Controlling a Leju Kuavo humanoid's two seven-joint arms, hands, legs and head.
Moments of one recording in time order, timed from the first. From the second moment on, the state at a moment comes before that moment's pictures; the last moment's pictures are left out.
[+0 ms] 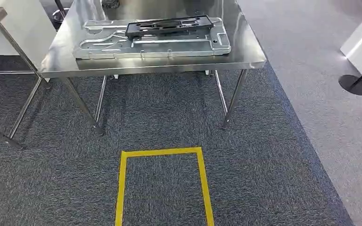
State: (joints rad) left arm -0.09 -0.06 1.18 -0.22 -1.09 -0.21 -0.50; right arm -0.11 0.12 -1.16 -0.19 1.49 0.07 -0.14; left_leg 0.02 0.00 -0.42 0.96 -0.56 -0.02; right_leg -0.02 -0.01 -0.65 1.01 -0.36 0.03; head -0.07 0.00
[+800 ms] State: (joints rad) left arm -0.07 -0.07 1.20 -0.22 -1.08 -0.20 -0.47; right arm -0.09 0.09 -1.25 -0.19 1.37 0.03 0.03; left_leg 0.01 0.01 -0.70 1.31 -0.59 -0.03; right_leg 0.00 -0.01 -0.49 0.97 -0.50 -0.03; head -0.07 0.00
